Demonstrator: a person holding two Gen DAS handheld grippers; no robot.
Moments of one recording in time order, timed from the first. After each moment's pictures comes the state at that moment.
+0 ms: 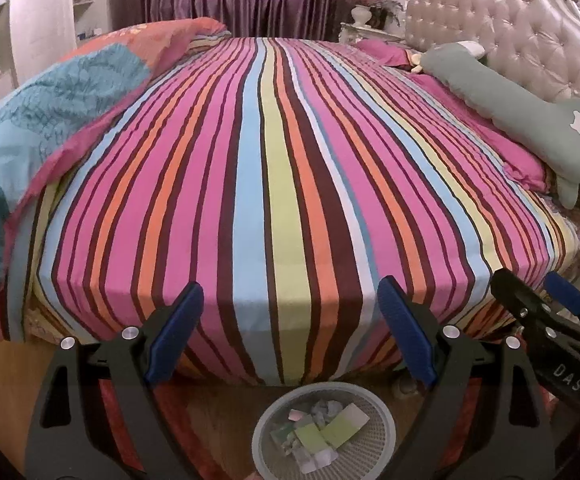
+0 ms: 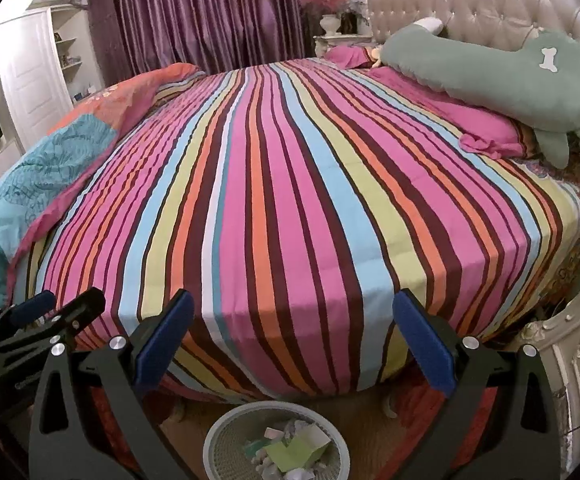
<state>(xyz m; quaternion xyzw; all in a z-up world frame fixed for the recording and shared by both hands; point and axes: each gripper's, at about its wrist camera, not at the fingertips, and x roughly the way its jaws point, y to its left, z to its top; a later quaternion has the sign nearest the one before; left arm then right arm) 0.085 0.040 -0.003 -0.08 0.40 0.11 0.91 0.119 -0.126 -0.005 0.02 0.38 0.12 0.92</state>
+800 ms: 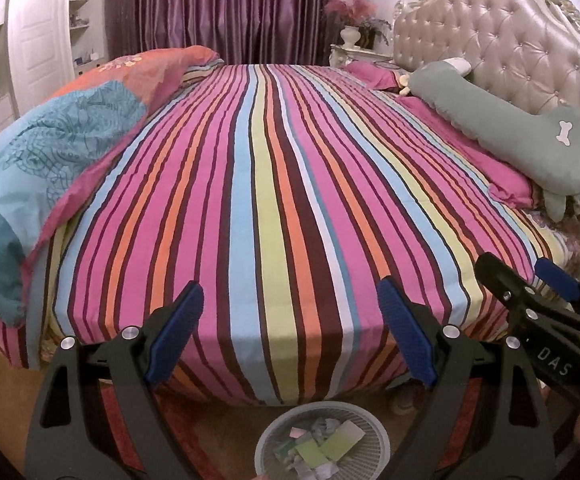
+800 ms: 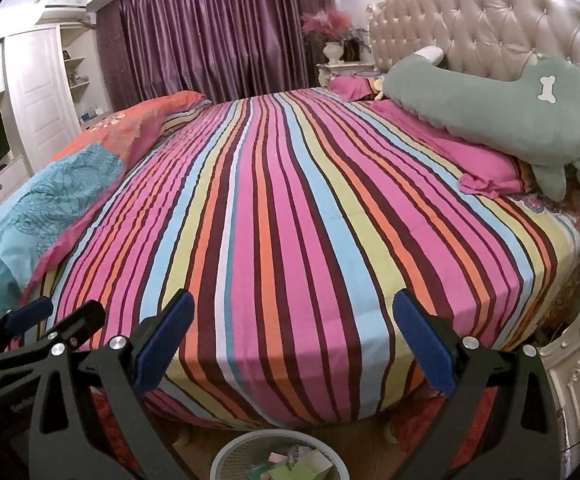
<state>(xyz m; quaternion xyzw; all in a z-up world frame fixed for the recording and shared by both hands) 0.085 0.029 0.043 -0.07 0.37 0.10 0.92 0.124 -0.127 0.031 0.02 0.33 0.13 0.93</state>
